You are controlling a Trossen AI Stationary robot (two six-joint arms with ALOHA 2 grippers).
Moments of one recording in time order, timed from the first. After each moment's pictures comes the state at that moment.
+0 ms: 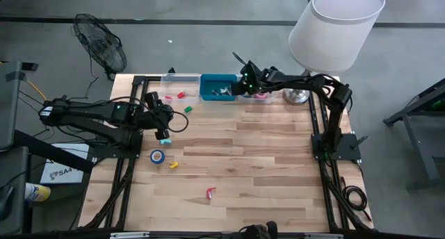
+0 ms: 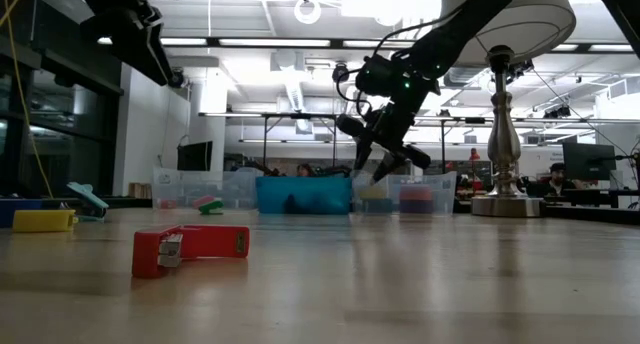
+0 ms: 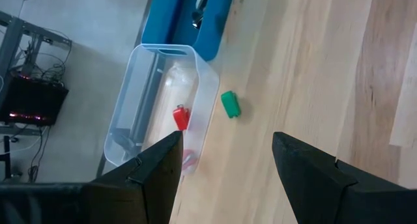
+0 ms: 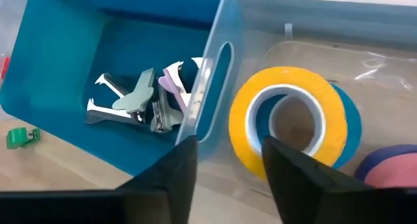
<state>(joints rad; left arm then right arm) -0.08 0.93 0.93 -1.02 -0.66 -0.06 -0.60 1.88 1.26 -0.31 0.02 0.77</state>
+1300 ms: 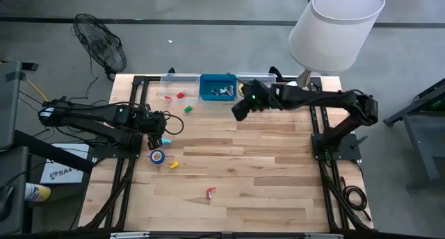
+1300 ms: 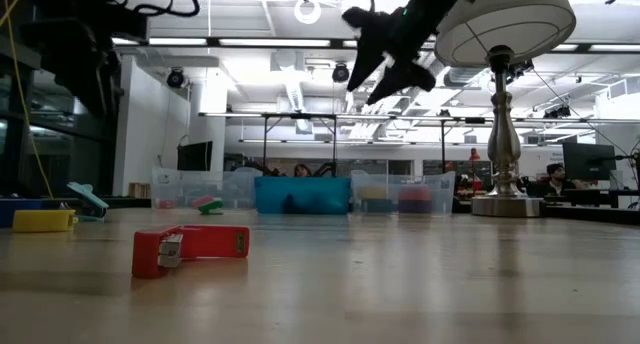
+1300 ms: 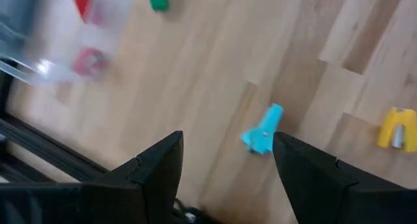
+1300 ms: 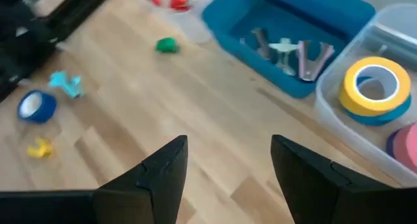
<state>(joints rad) -0.08 0.90 0.82 -1.21 -0.35 -0.41 -0.24 1.54 1.26 -0.52 0.16 0.59</state>
